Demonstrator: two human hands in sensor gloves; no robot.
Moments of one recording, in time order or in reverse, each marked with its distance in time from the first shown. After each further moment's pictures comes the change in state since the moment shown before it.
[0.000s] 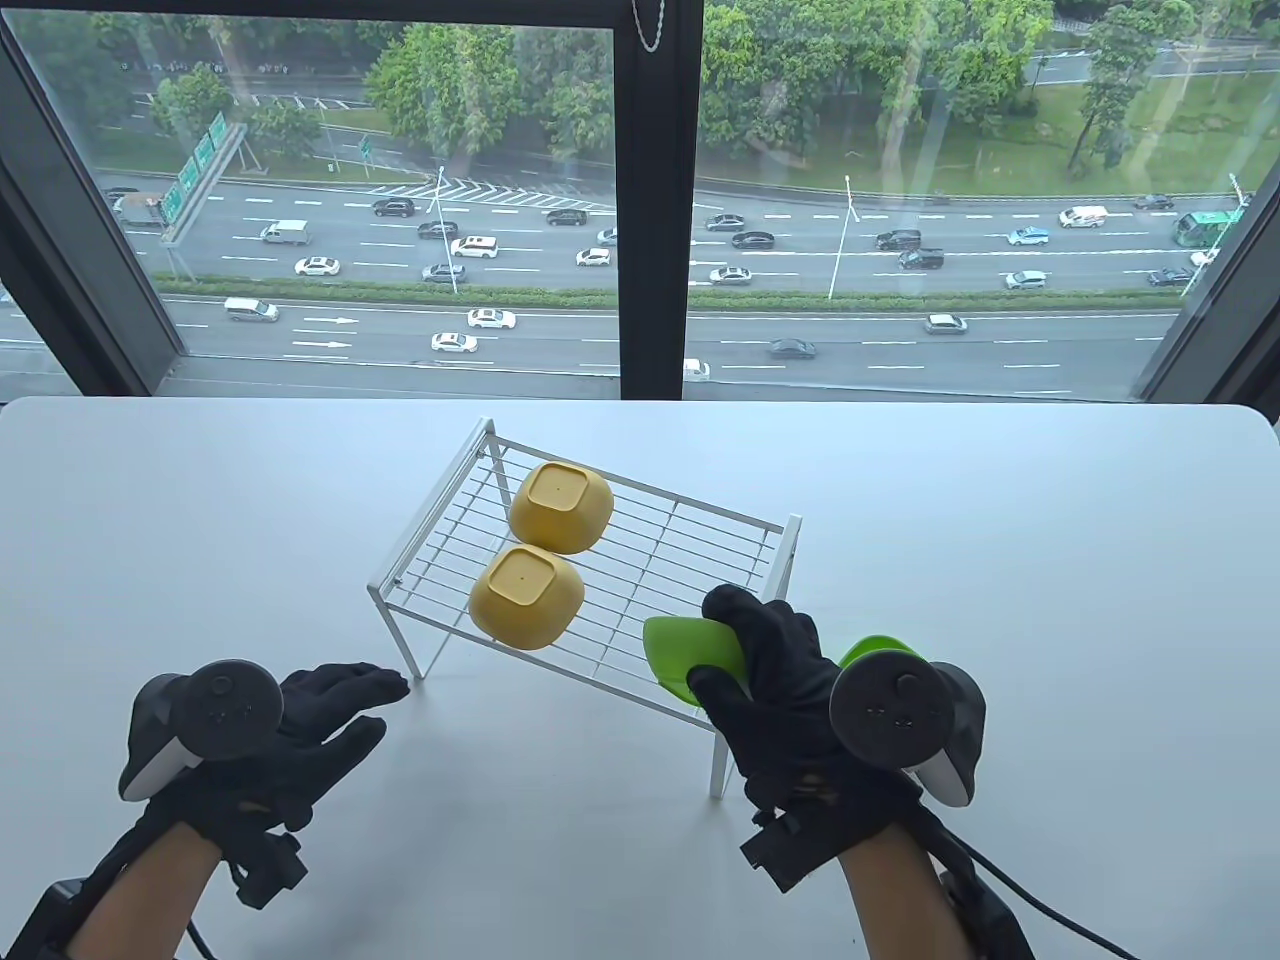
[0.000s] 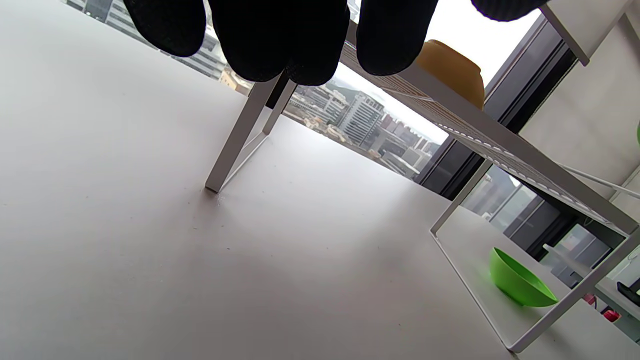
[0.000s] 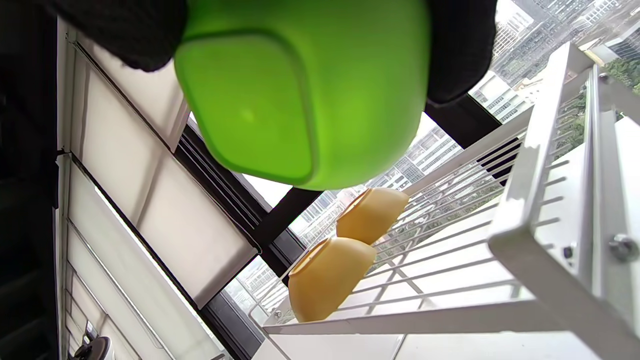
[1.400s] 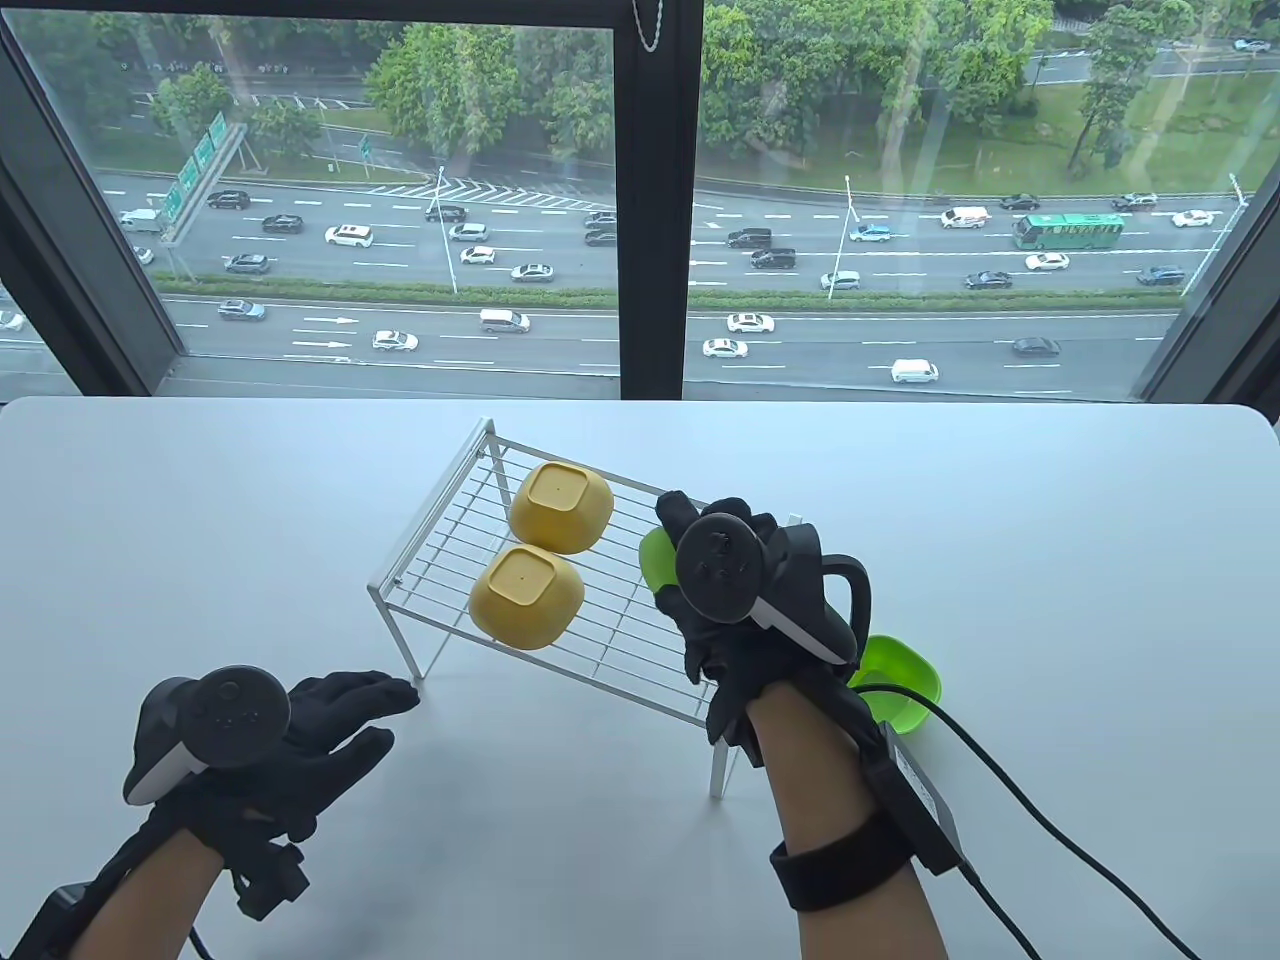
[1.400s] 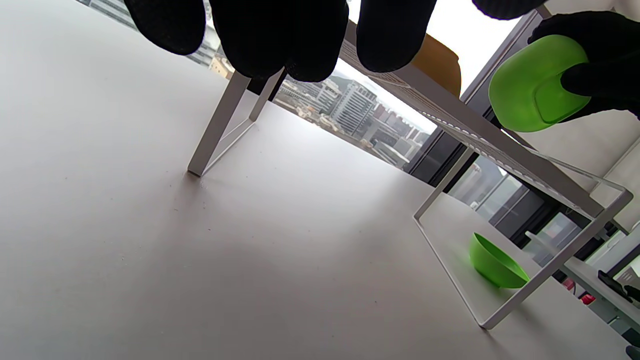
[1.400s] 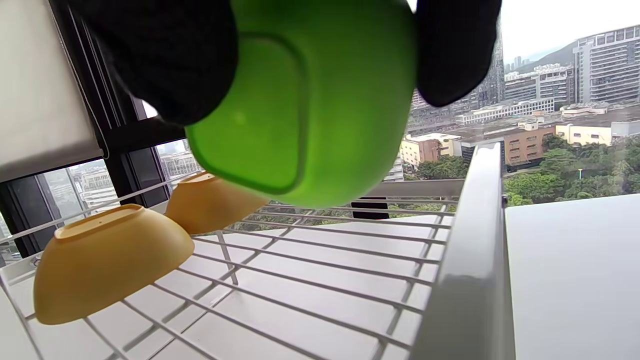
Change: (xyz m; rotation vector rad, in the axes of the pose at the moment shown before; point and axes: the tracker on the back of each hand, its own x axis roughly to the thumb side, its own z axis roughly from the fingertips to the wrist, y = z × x) left_hand 0.006 -0.005 0.002 -0.040 -0.024 0.014; right_hand 0.010 0.025 -0.097 0.160 0.247 0.600
